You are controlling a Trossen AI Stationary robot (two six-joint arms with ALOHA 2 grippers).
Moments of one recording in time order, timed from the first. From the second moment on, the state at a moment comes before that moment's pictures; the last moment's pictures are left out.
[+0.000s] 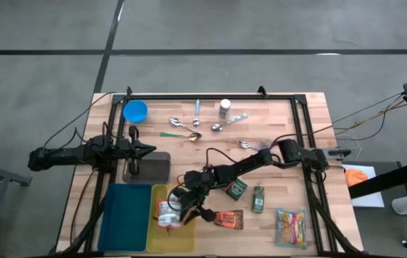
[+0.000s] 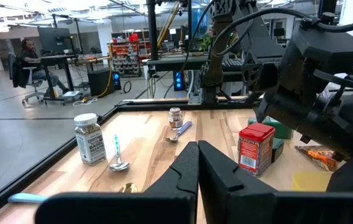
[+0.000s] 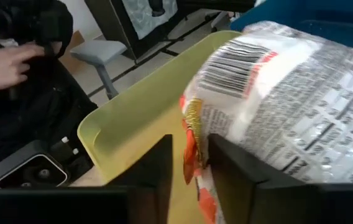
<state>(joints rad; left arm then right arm) 0.04 0.02 0.01 0.01 -0.06 0.07 0.21 2.32 1.58 0.27 -0.74 -0.04</state>
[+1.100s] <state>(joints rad) 0.04 0.02 0.01 0.01 -0.06 0.07 0.20 2.08 1.58 -0.05 -0.42 -0.21</state>
